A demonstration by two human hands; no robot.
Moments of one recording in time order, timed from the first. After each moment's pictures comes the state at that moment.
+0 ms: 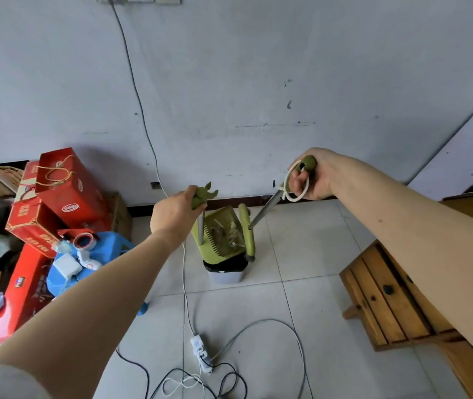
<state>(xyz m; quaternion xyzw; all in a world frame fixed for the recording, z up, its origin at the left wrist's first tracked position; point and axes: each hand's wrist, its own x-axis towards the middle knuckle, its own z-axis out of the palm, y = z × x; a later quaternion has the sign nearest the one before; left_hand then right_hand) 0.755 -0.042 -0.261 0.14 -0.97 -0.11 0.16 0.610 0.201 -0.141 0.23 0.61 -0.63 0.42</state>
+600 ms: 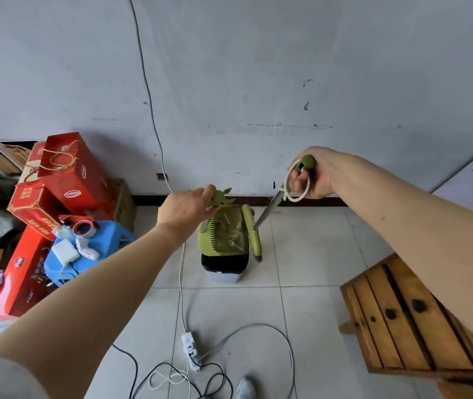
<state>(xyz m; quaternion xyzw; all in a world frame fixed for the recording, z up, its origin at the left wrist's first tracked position) 0.710 -0.037 -0.260 0.05 -0.99 0.04 0.10 0.553 0.176 -0.142 0.21 0.65 -0.57 0.45</state>
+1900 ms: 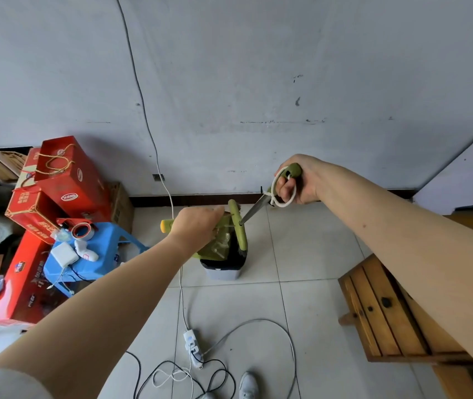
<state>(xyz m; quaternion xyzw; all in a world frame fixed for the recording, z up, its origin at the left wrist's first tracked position) 0.716 0.003 -0.283 0.02 -1.00 0.09 -0.01 0.569 0.192 -0.166 0.18 0.62 -0.60 0.47</state>
